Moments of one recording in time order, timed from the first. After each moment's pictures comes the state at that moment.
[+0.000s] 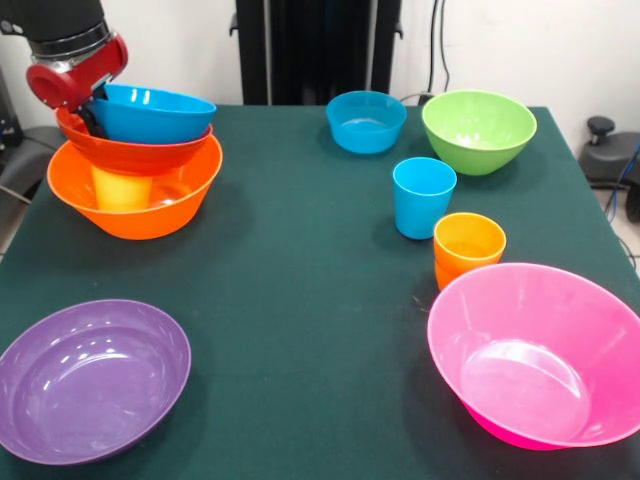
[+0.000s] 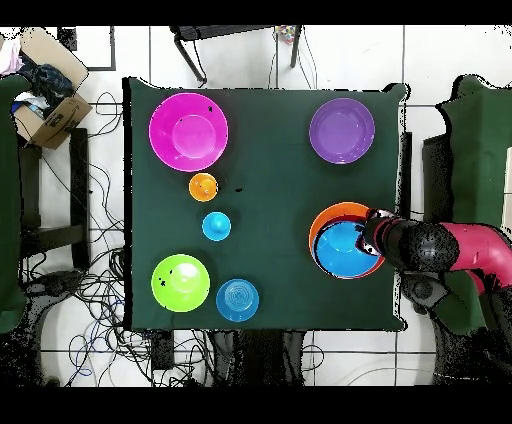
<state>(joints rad) -1.31 -0.55 0.95 1.76 -0.83 0.91 0.53</state>
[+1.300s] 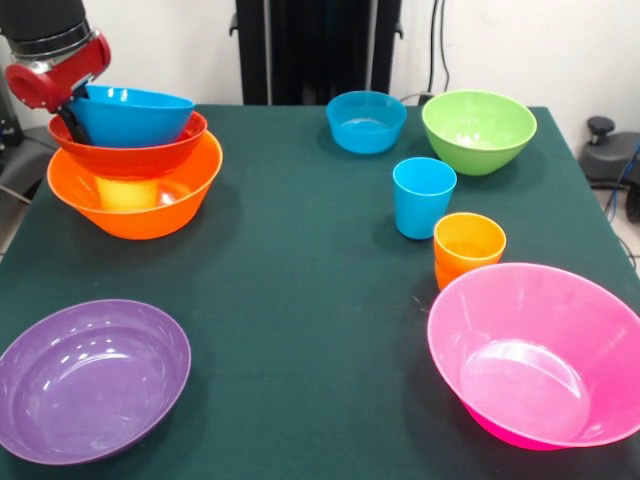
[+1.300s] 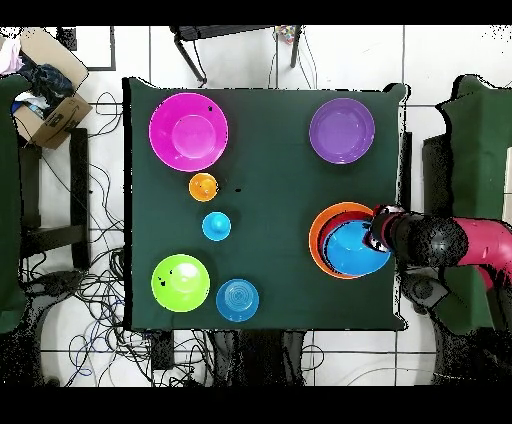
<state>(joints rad) -1.31 -0.55 0.95 1.71 -0.83 0.96 0.53</state>
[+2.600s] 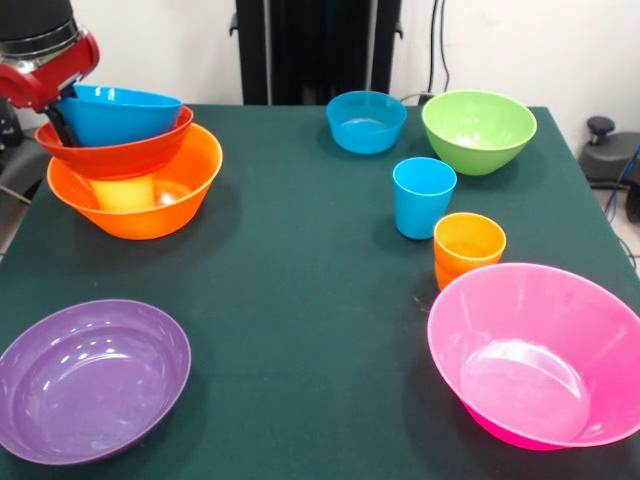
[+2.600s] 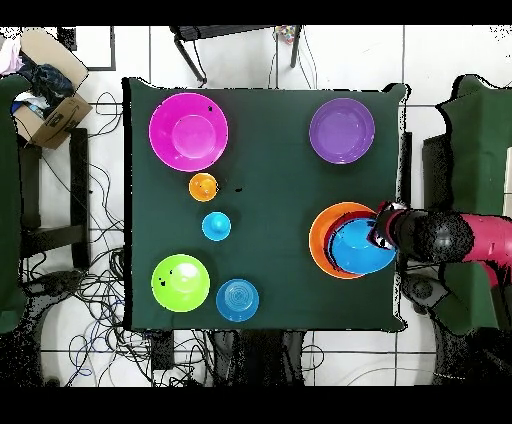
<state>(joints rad) -1.31 -0.55 0.95 1.68 -0.83 0.99 0.53</state>
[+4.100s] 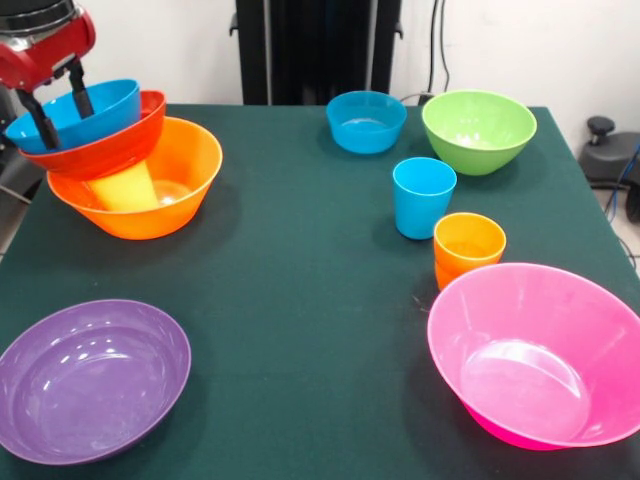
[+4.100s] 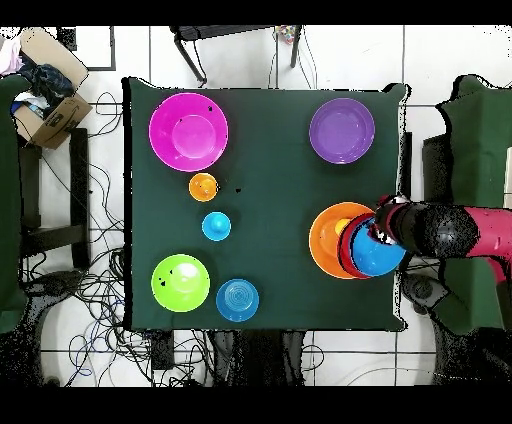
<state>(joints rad) -1.28 -0.62 0.96 1.69 -0.79 1.00 0.53</state>
